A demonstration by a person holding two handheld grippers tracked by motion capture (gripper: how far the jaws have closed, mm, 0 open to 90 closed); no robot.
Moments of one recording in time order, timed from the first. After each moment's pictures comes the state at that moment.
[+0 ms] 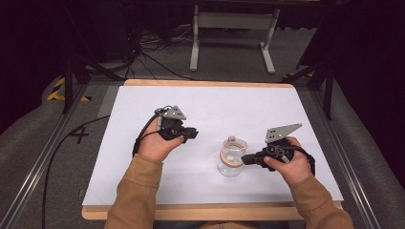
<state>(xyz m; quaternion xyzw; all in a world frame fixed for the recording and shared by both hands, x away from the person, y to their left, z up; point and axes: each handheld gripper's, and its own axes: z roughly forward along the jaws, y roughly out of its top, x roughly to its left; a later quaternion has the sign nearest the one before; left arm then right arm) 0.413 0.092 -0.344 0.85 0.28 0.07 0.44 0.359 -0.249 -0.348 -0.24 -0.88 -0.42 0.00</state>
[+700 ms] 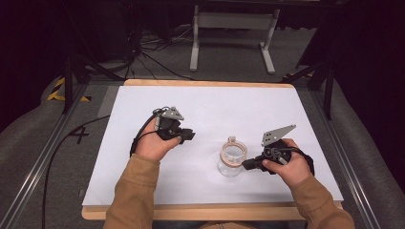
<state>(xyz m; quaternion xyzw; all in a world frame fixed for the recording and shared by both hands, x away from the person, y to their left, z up) 0.416 0.097 -0.349 0.86 0.29 0.06 0.42 0.359 -0.247 -0.355 -0.24 -0.90 -0.37 0.02</state>
